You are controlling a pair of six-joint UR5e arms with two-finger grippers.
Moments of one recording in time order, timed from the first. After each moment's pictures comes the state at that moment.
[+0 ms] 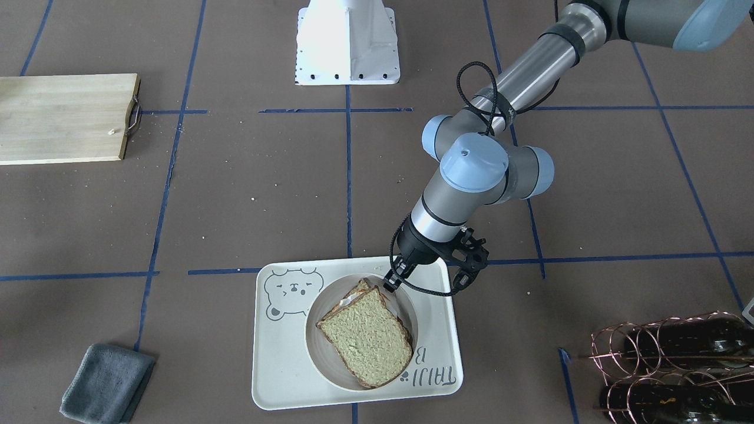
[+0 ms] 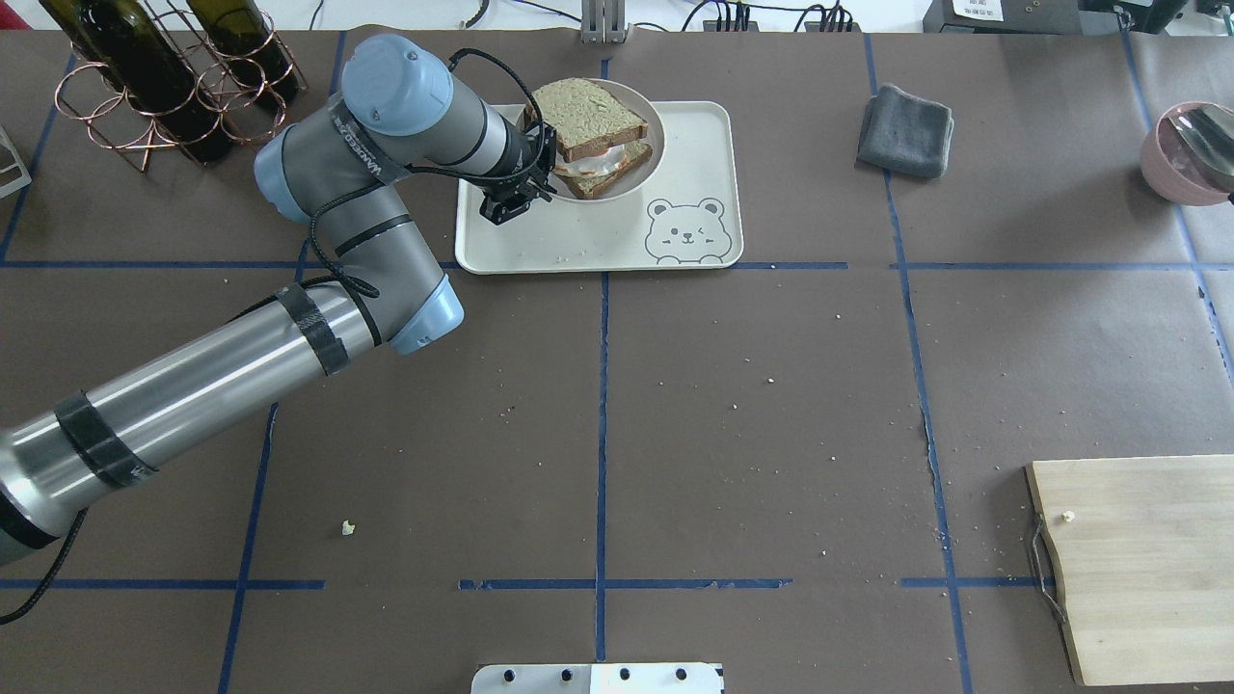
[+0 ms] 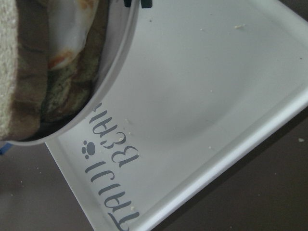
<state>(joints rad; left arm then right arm) -0.74 -2.46 -1.07 -2.30 -1.92 -2.11 1.42 -1.36 1.67 -1.83 2.30 -0.06</state>
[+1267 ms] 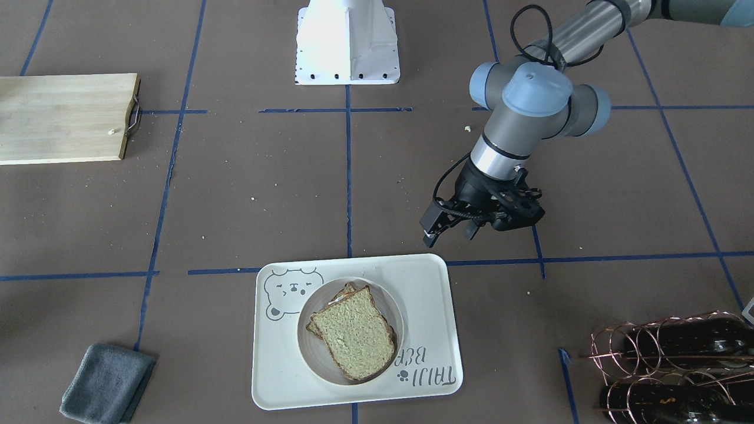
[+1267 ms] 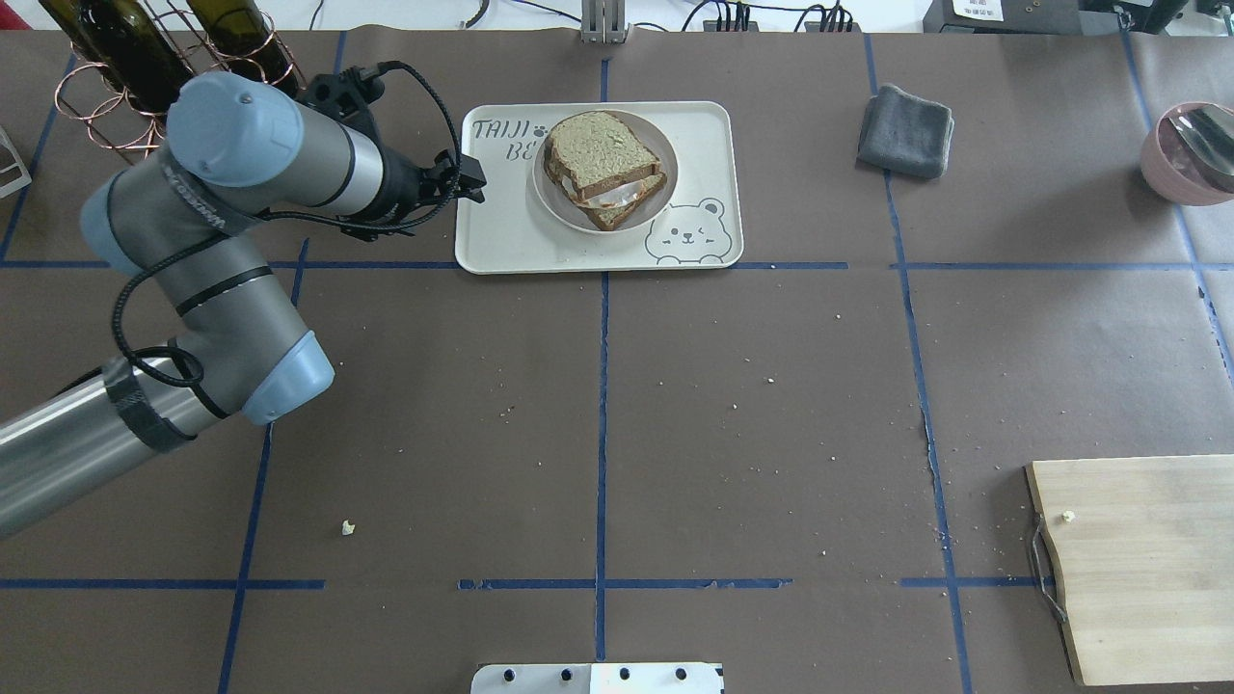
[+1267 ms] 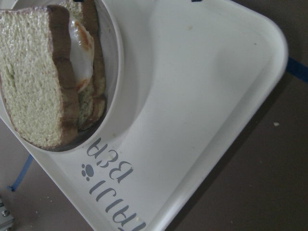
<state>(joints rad) -0.79 -2.11 -1.62 -2.03 -1.89 -1.34 1.49 -1.46 1.68 -1.69 2.31 -0.06</state>
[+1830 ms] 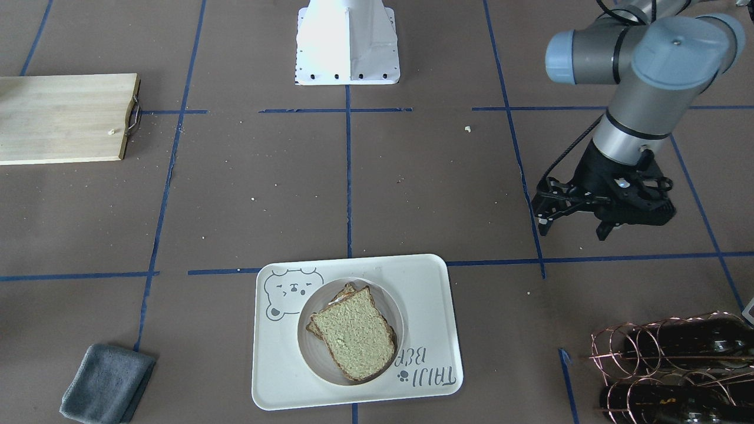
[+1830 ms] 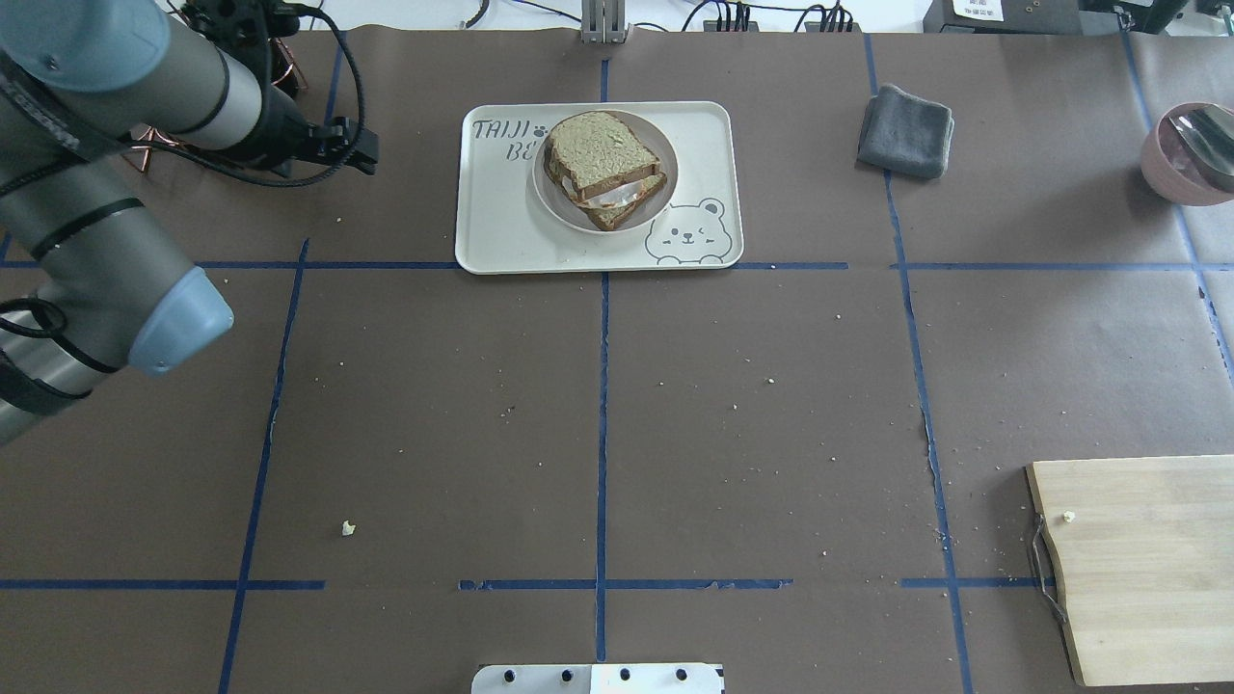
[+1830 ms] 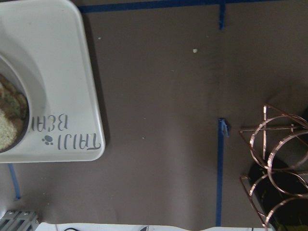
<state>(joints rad) -1.04 -2.04 -1.76 -1.64 -2.00 -0.62 1.58 -1.59 1.70 -1.69 2.39 -0.05</state>
